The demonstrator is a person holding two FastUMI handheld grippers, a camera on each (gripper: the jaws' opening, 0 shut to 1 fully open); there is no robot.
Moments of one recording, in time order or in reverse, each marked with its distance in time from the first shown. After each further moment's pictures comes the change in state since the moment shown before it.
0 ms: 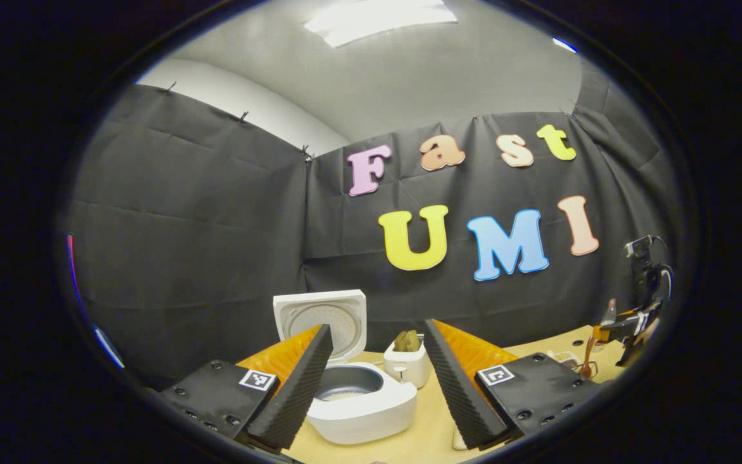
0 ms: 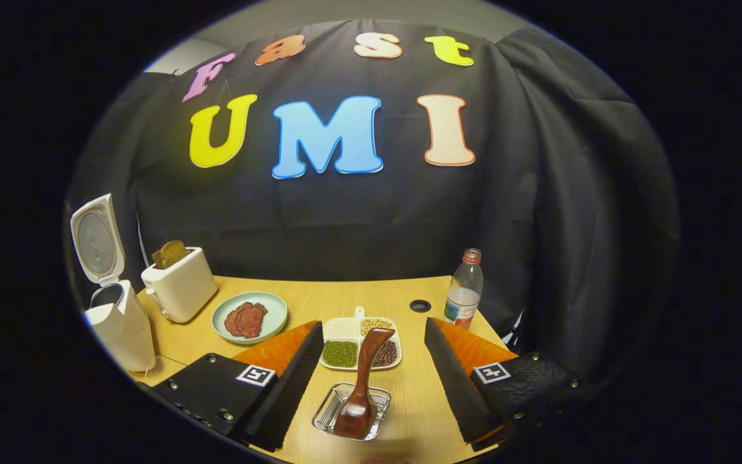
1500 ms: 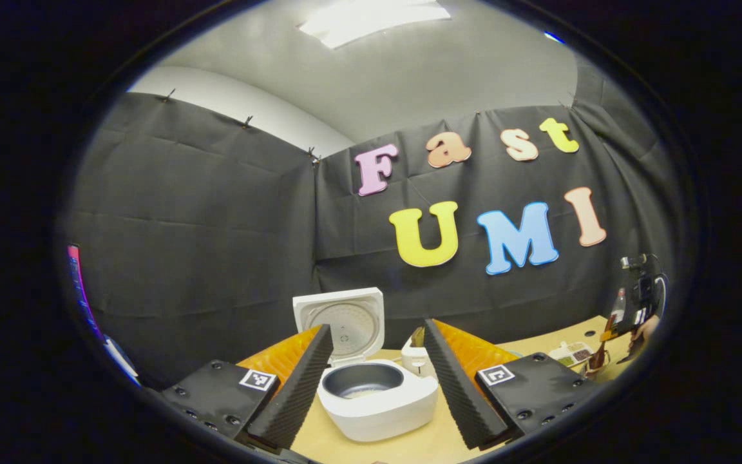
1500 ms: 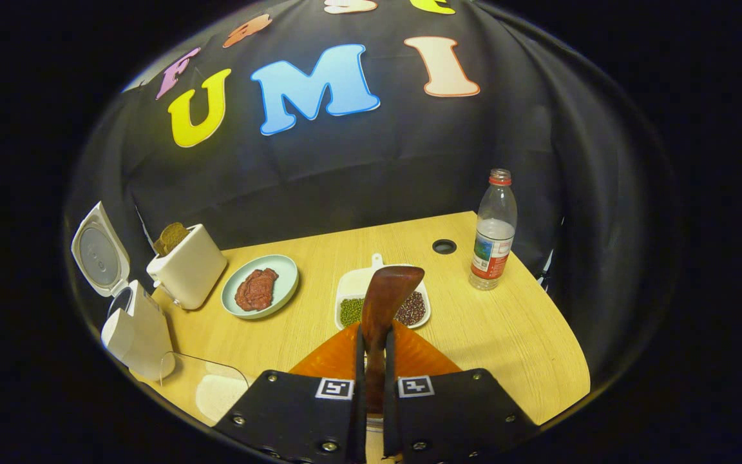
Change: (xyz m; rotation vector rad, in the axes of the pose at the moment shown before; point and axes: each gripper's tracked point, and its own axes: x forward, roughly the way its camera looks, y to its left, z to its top) left arm -0.009 0.028 -0.006 0.022 0.005 0.021; right arm 0.019 0.020 -0.044 0.143 0.206 0.075
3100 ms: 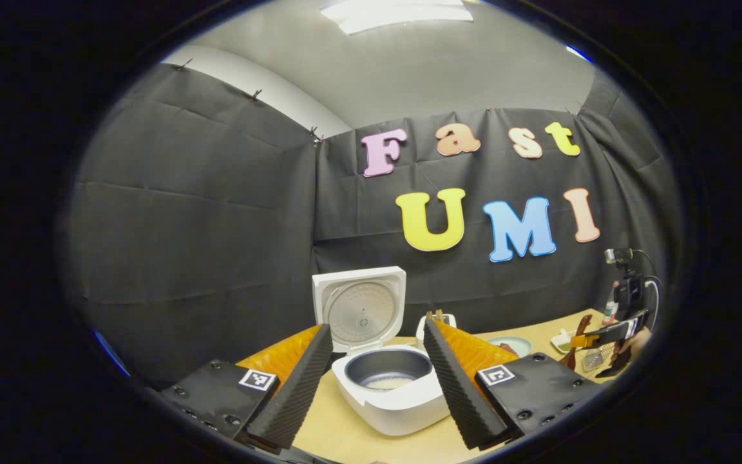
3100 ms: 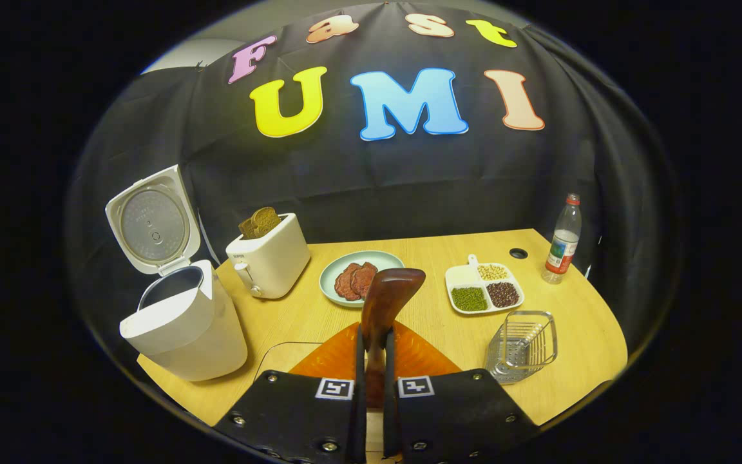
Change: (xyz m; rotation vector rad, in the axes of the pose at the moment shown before) left arm 0.022 0.112 -0.050 -0.039 0.069 -0.086; right arm -0.052 0.191 -0.059 -0.105 -0.058 0.137
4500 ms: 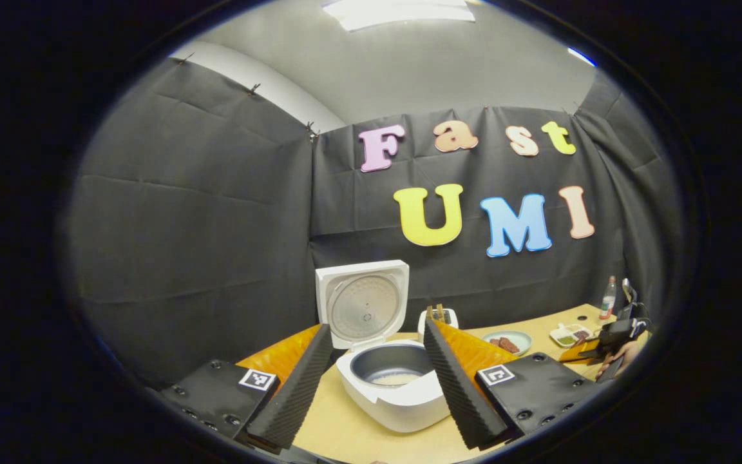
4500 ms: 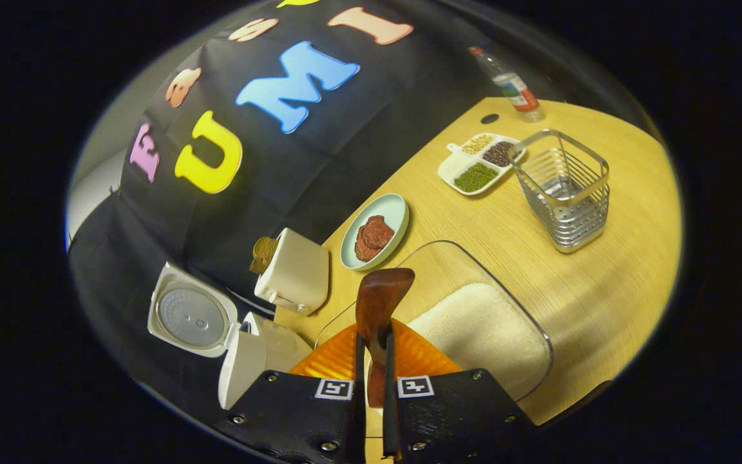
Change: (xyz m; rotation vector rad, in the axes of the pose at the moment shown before) left arm 0.005 0.021 -0.004 0.004 0.005 -0.051; right arm 0.001 0.015 -0.059 0.760 0.107 0.155
